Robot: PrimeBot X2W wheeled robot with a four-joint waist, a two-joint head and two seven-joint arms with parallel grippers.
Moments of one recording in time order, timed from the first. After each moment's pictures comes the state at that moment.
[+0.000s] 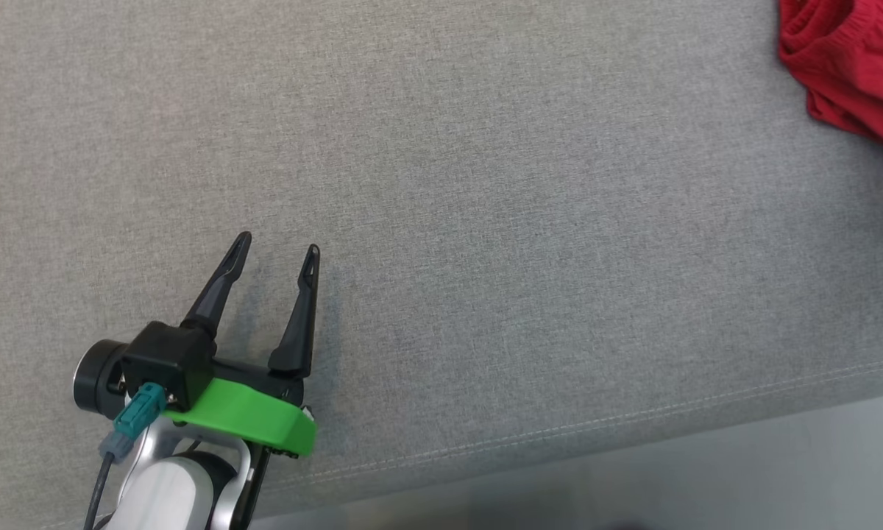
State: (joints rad) left arm -0.13 0.19 -0.36 -0.21 -0.34 0.05 -0.05; right arm -0.64 -0.50 0.11 0.74 1.02 -0.02 0.08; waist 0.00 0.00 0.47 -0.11
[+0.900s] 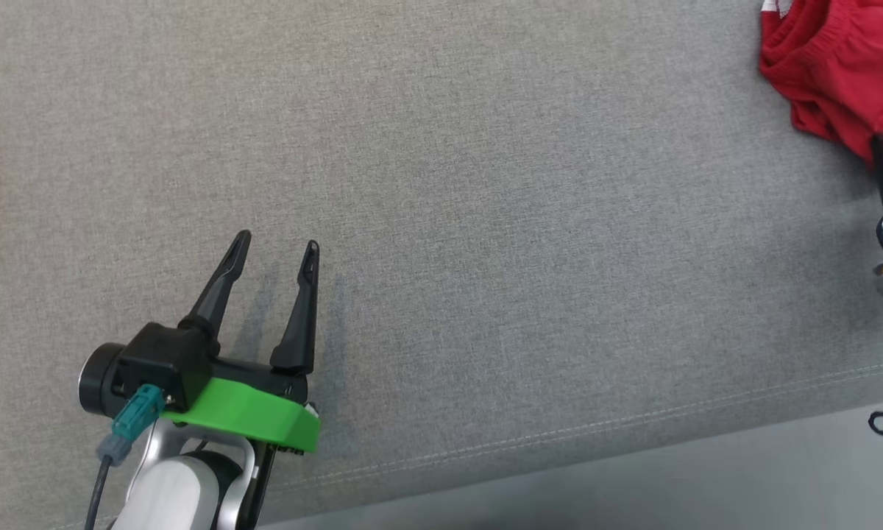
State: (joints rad) left arm -0.13 0.17 -0.36 -0.20 -0.35 0.06 -0.07; right arm -0.57 -0.42 0.12 0.77 1.08 0.10 0.03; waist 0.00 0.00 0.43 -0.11
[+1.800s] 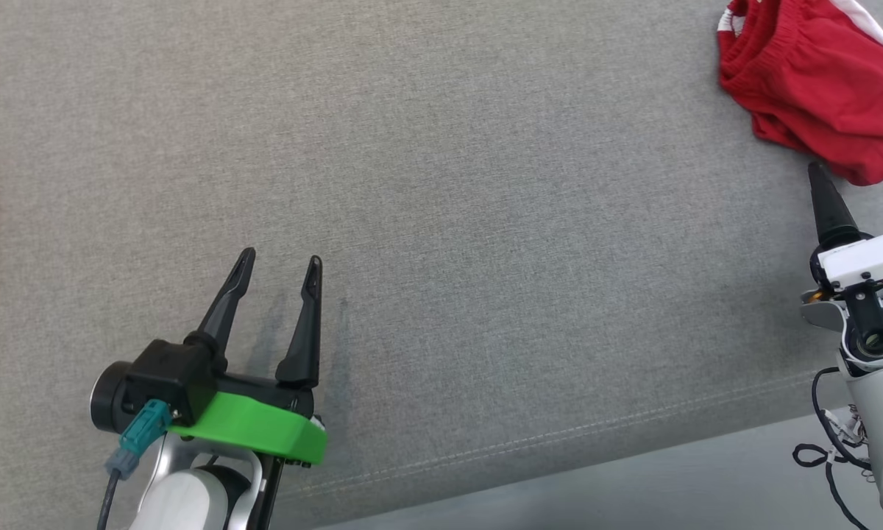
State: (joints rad) left arm -0.10 0.15 -0.36 -0.18 -0.37 0.07 -0.11; right arm -0.46 -0.30 0.12 0.66 1.16 0.12 -0.08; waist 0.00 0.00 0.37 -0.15
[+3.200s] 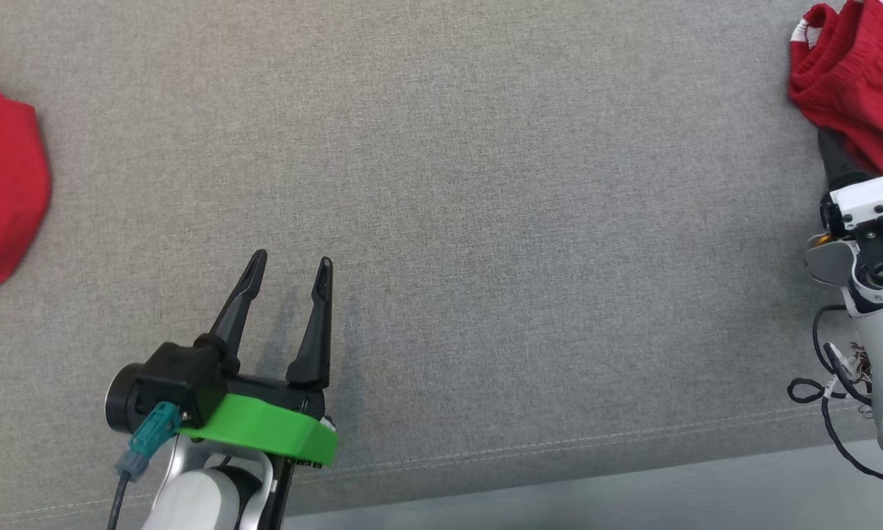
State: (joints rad) left arm -0.10 0.12 -0.37 -0.16 -0.38 0.06 -0.13; right arm -0.62 -0.28 0.08 0.78 1.23 -0.05 0.01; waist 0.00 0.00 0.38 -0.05
